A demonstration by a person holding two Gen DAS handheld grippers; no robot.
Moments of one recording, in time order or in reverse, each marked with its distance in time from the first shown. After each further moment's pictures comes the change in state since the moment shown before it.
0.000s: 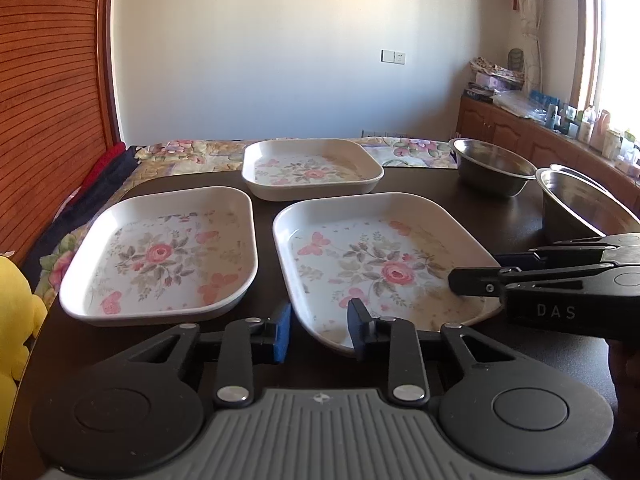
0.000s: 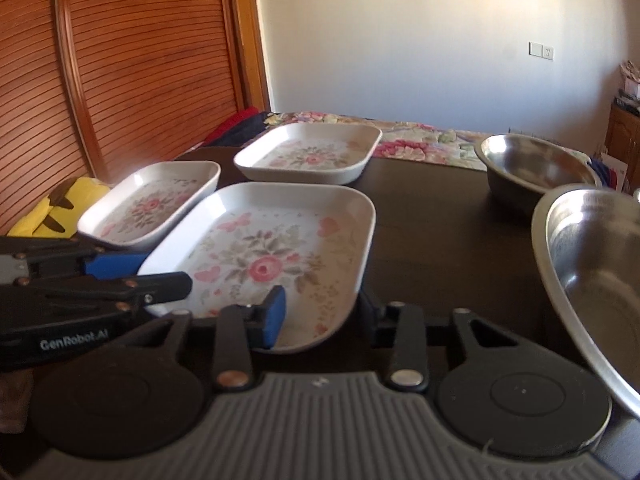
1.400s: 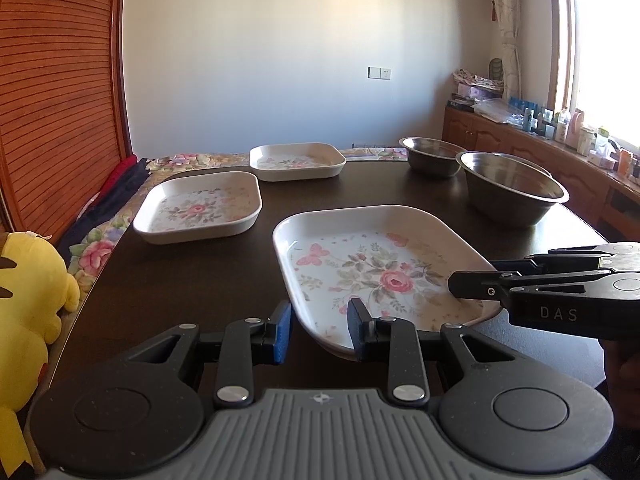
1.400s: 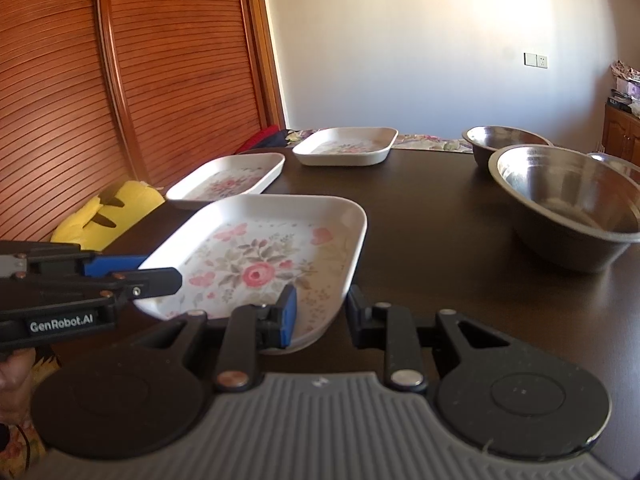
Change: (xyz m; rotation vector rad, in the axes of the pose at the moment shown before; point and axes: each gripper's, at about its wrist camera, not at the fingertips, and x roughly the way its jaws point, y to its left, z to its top) left arm -0.116 -0.017 -0.064 0.026 -0.057 -0.007; right arm -0.097 0.024 -0.056 0.021 -0.052 0.063
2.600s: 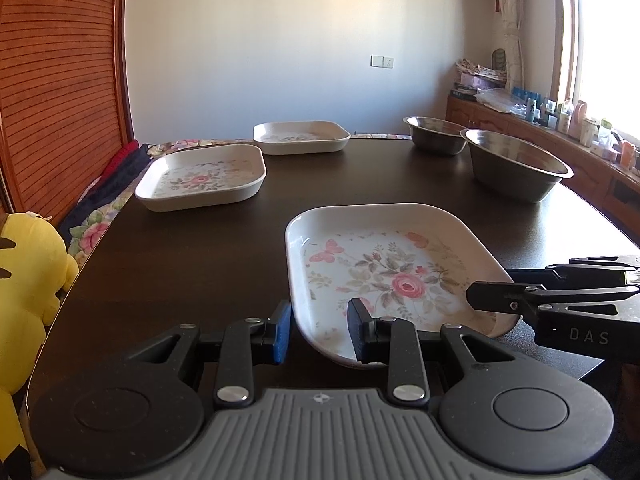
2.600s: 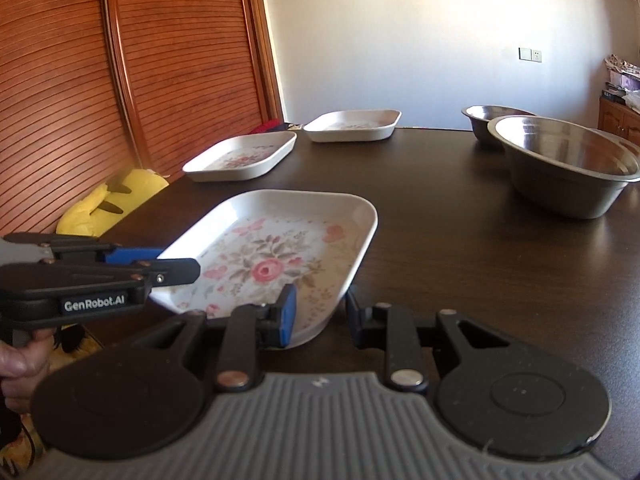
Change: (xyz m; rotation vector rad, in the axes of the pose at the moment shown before) left arm 0.006 0.005 -0.023 -0.008 0.031 0.000; right arm -0.011 0.017 -0.028 0.010 0.008 -0.009
